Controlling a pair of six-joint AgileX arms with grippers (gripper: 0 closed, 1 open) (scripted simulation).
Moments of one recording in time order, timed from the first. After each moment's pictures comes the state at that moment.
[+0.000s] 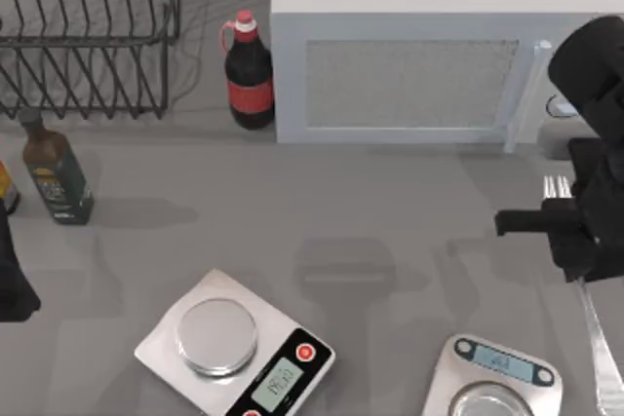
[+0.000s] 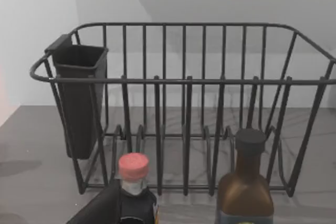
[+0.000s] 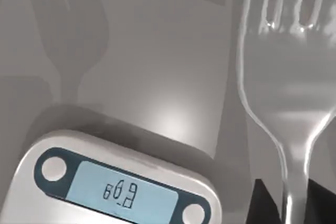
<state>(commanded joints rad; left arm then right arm) 0.00 0.00 0.00 0.00 0.00 0.00 0.41 1.60 1.10 -1.05 0.00 0.42</state>
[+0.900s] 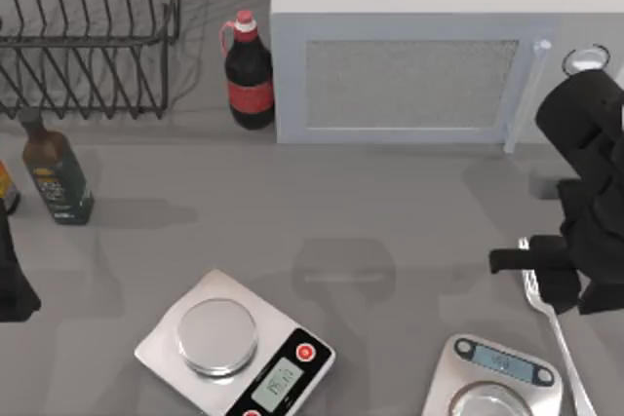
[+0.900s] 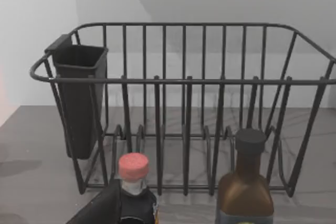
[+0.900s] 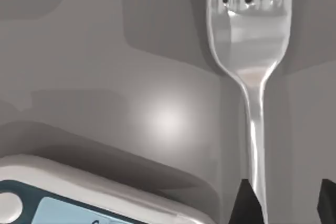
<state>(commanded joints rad) 0.00 0.00 0.00 0.00 0.00 0.00 0.41 1.64 0.97 -0.91 0.00 0.42</state>
